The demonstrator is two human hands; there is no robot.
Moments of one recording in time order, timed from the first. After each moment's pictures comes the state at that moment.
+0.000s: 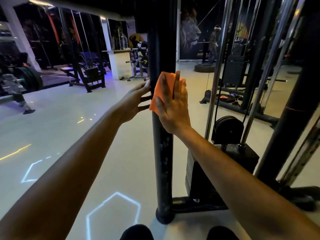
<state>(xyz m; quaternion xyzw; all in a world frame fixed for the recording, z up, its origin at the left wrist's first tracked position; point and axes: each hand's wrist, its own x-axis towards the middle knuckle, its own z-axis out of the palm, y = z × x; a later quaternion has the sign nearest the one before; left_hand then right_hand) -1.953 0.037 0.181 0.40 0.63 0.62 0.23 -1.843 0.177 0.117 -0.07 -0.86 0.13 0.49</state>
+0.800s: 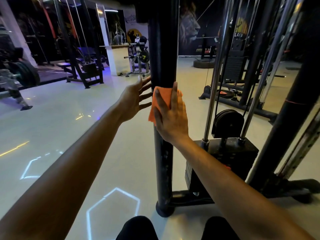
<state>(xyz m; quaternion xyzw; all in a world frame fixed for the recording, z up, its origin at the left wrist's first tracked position) -1.954 0.030 0.163 0.37 0.59 0.66 0.27 -1.834 0.158 0.068 -0.13 -0.88 0.05 0.46</state>
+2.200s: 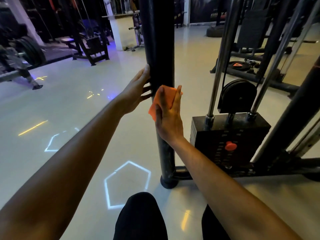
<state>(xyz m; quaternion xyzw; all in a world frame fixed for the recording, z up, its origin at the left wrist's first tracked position) -1.927 0.042 0.100 0.37 0.68 0.59 0.23 -1.832 0.148 -0.036 -0.12 -0.85 0.27 0.44</state>
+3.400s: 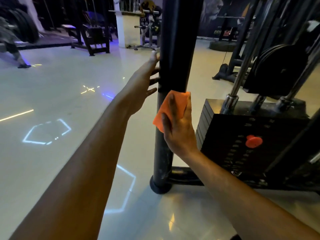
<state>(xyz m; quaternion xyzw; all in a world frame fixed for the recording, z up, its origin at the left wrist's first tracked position) -1.928 0.044 -0.043 0.34 0.64 0.67 0.16 -1.824 0.173 -0.188 -0.06 -0.89 0.20 0.41</state>
